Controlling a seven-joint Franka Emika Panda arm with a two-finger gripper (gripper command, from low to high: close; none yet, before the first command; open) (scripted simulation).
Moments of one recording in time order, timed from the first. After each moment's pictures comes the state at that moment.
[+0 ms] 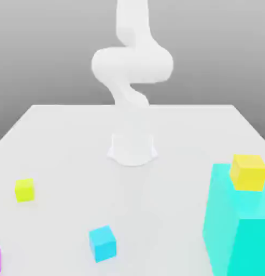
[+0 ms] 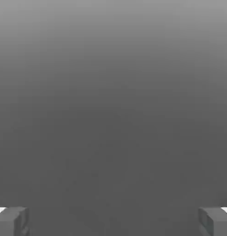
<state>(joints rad) 0.02 -0.71 -0.03 -2.33 0.01 2.35 0.74</state>
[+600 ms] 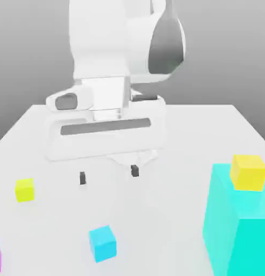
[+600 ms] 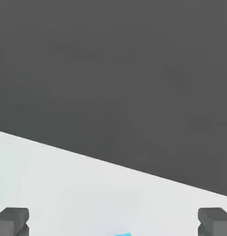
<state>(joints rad) 0.09 -0.05 -0.20 -2.55 0.11 2.67 0.27</state>
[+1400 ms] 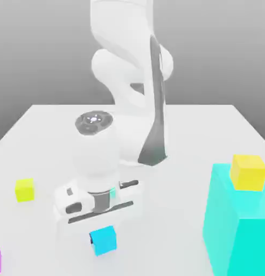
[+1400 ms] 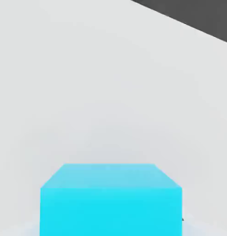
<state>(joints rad) 0.03 0.20 -0.17 -2.61 0.10 2.81 0.14</state>
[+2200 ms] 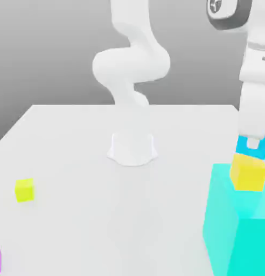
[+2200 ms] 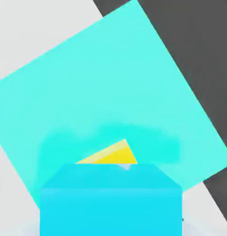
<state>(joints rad) 0.42 -0.11 0.03 -2.28 0.01 2.17 0.20</state>
